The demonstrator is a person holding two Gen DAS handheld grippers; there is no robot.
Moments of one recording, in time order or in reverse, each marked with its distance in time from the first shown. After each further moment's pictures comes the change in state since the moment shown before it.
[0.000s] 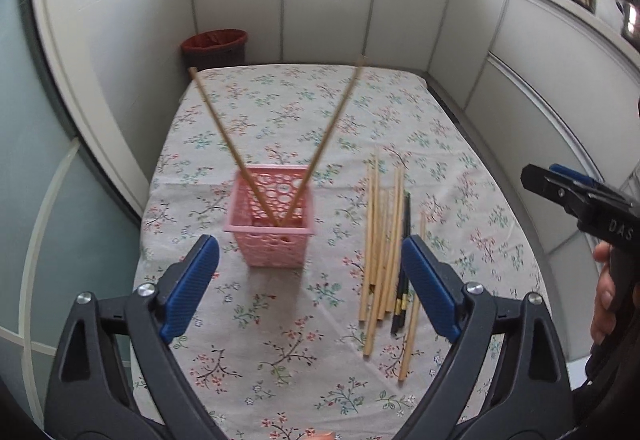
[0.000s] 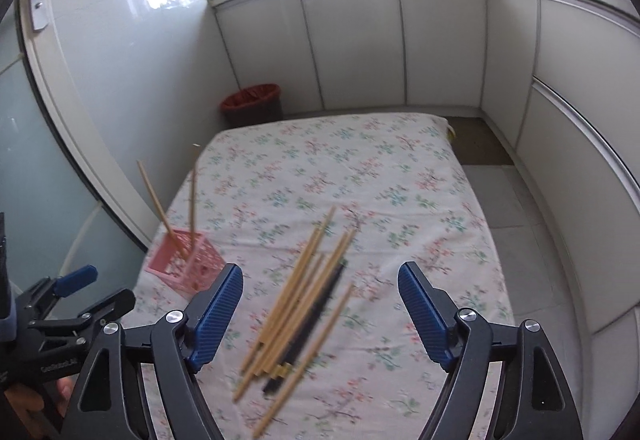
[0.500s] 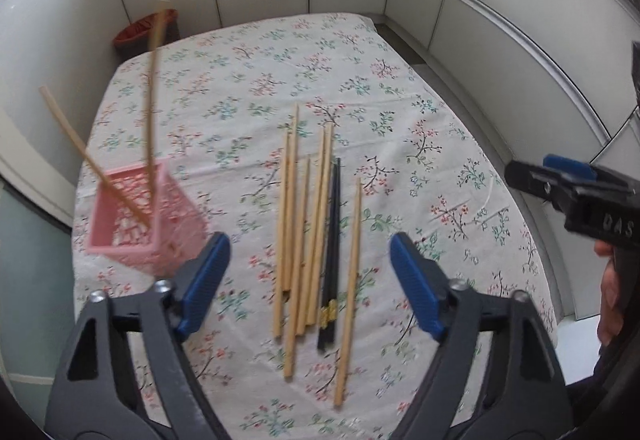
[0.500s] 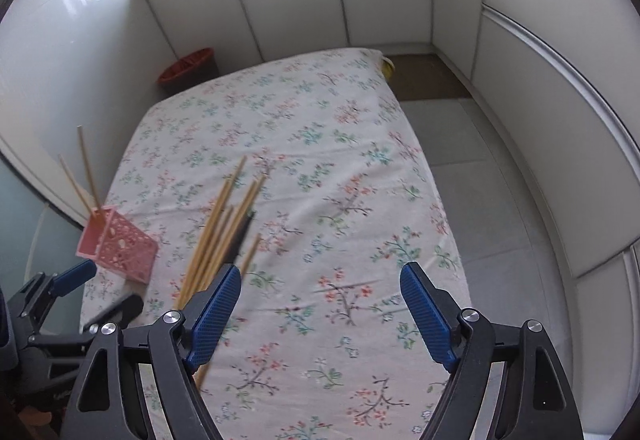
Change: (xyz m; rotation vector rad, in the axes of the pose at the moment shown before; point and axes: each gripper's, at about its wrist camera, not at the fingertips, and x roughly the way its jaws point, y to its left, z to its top) left arm 0.074 -0.095 0.014 0.144 0.168 -0.060; right arm 0.031 -0.094 -0.022 0.146 0.185 -0.100
